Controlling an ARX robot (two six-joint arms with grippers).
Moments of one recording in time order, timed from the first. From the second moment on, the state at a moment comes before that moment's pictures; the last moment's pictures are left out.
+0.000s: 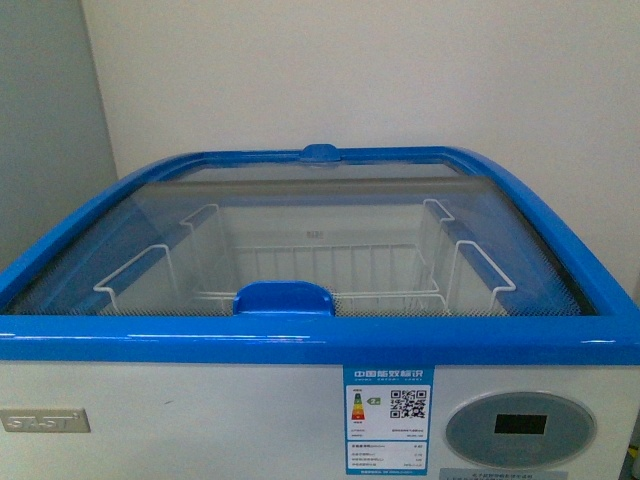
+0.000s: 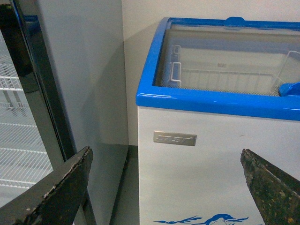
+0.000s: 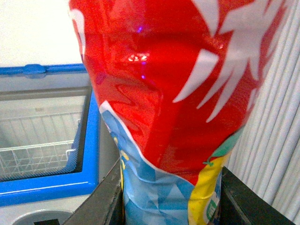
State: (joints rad) left arm 0.00 0.00 0.01 0.00 0.00 0.00; right arm 0.13 0.27 0.30 0.08 0.42 -0.02
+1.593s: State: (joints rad) left arm -0.27 1.60 1.13 0.01 0.65 0.87; right arm 0.13 0.27 0.30 0.08 0.42 -0.02
